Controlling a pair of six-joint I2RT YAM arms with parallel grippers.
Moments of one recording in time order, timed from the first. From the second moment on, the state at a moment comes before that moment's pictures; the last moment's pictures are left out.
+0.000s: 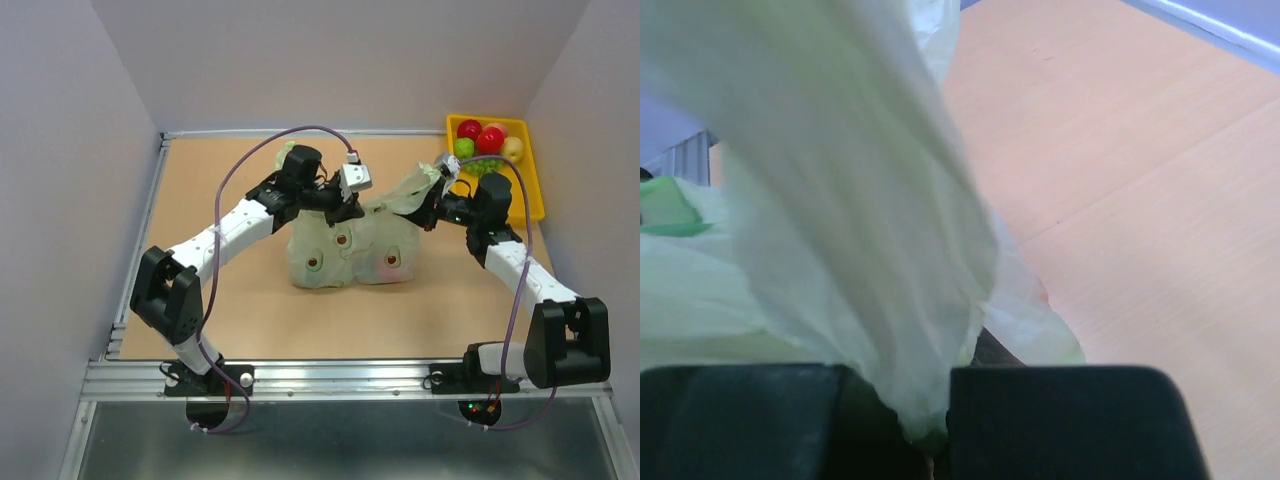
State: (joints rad) left arm -0.64 1.63 1.38 -0.24 0.69 0.38; right arm 0.08 1.29 0.77 0.39 -1.09 0.11
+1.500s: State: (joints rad) left arm -0.82 1.65 1.20 0.01 0.56 0.20; right arm 0.20 1.22 0.56 0.51 -0.68 0.73
